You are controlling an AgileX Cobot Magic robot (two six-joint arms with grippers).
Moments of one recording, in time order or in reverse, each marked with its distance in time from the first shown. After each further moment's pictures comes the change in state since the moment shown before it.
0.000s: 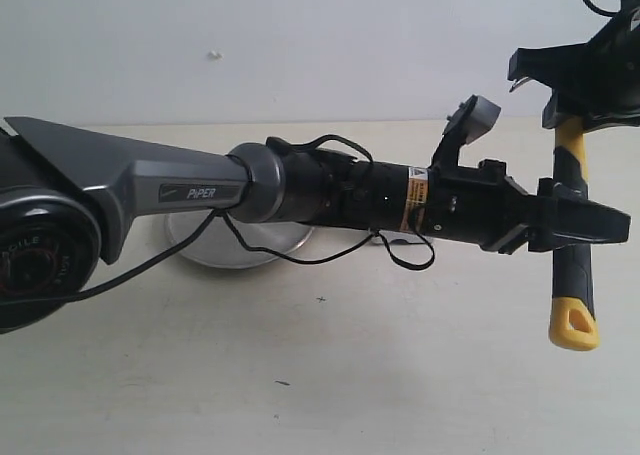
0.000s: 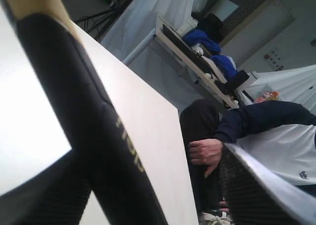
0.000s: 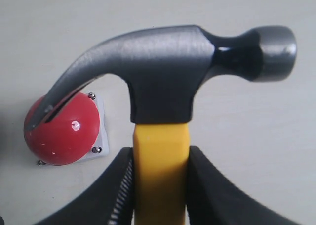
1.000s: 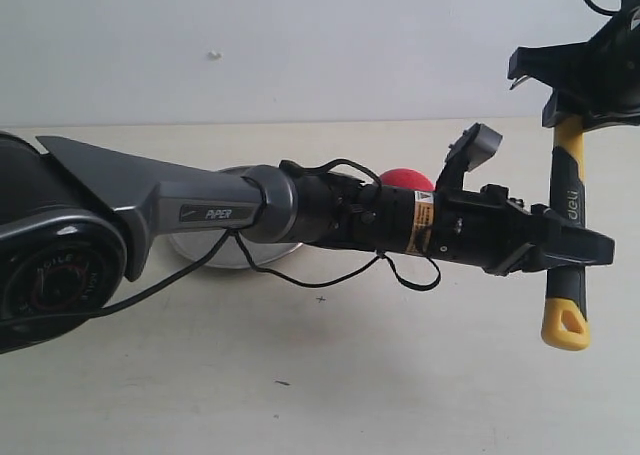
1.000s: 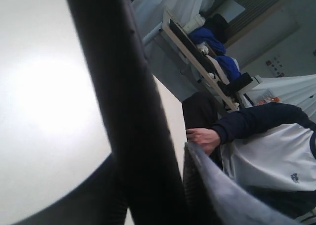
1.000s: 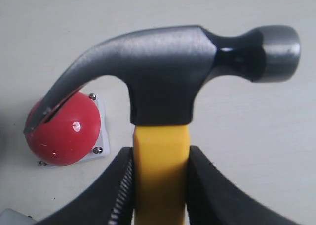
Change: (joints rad) left arm -0.016 0.046 -0.002 -0.027 0.015 -0.037; right arm 0.000 0.000 0.000 0.000 0.000 0.000
